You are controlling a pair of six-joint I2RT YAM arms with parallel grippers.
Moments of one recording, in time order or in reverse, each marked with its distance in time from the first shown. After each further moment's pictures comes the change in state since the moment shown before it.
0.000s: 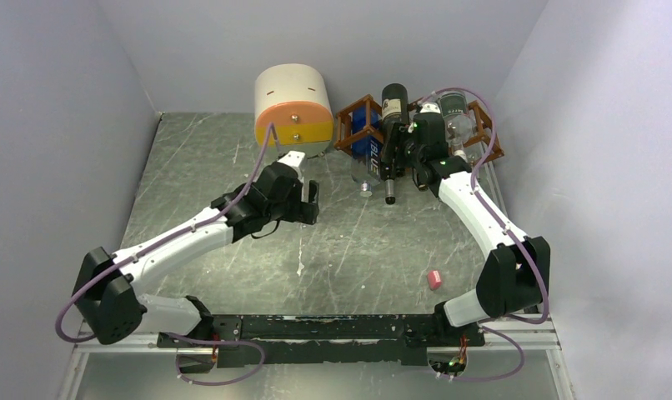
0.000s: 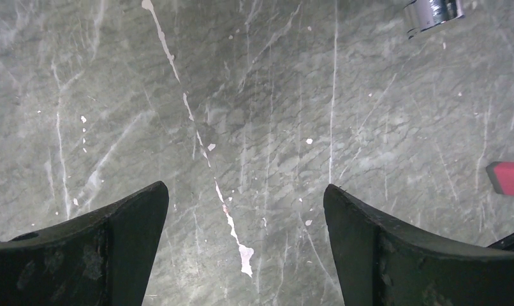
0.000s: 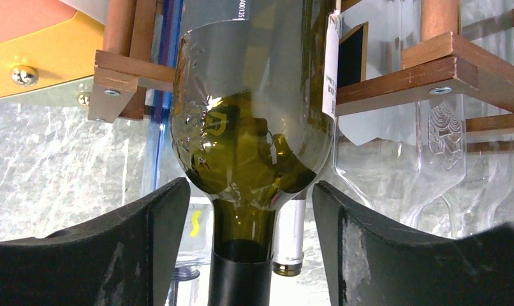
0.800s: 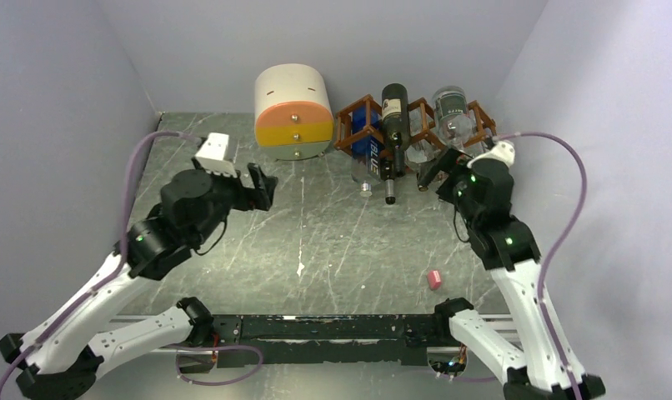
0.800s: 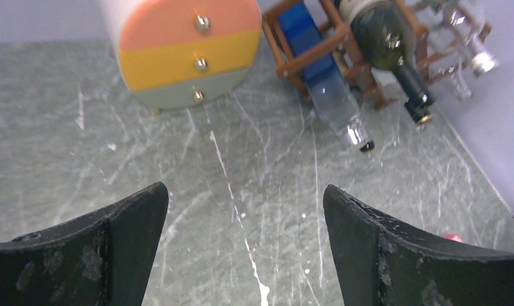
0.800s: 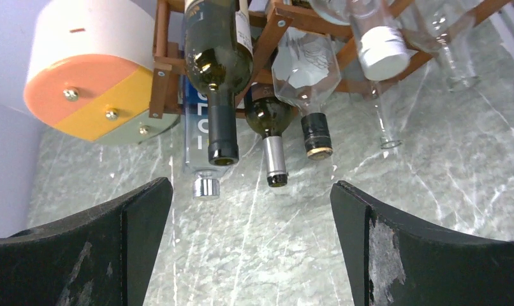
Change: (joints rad) left arm 0.000 -0.463 0.057 -0.065 -0.175 0.119; right arm -0.001 -0.588 -0.114 -0.294 0.171 0.197
